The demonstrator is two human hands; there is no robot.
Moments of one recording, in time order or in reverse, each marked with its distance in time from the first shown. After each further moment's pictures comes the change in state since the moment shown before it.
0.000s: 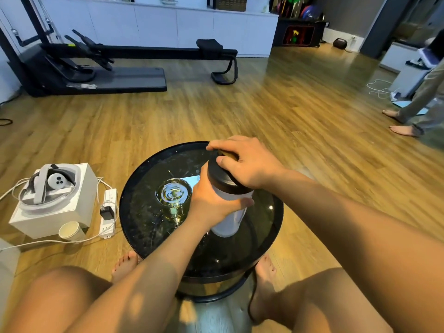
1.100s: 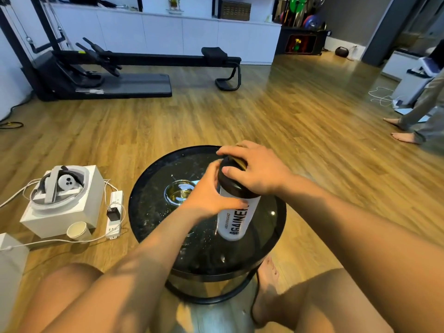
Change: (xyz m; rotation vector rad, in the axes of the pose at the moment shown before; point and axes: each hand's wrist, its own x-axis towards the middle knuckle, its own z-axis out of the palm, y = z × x) left_hand 0.003 0.012 -0.037 -0.084 -0.301 -0.004; right_hand -0.013 -0.003 -0.005 -0.089 -0.036 0.003
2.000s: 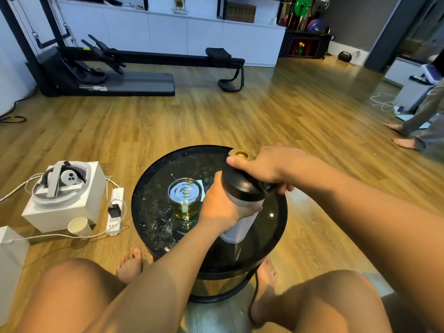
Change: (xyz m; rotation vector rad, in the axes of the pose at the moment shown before) left_hand 0.002 -0.019 0.042 0.126 0.287 -0.087; right_hand 0.001 -0.033 -0.039 -0.329 -0.330 0.539
